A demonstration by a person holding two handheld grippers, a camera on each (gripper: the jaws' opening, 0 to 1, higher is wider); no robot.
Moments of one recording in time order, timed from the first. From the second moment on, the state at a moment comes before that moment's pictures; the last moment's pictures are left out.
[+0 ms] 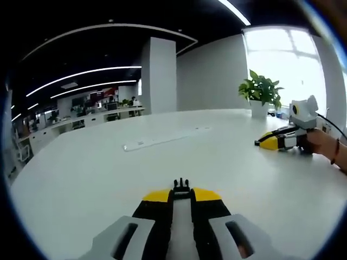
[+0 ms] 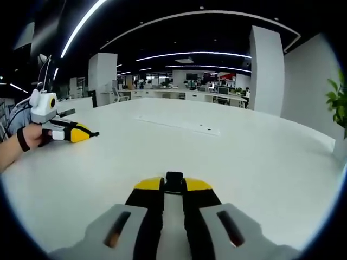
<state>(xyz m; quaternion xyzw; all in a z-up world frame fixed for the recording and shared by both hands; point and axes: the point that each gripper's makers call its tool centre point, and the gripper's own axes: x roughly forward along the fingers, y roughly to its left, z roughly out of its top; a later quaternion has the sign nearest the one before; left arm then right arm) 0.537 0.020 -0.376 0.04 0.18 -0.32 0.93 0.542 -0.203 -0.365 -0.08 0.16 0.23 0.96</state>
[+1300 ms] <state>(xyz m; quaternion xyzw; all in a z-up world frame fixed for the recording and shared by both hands) 0.541 0.029 -0.375 0.04 0.19 -0.32 0.93 0.535 -0.200 -0.363 -0.05 0.18 0.20 0.96</state>
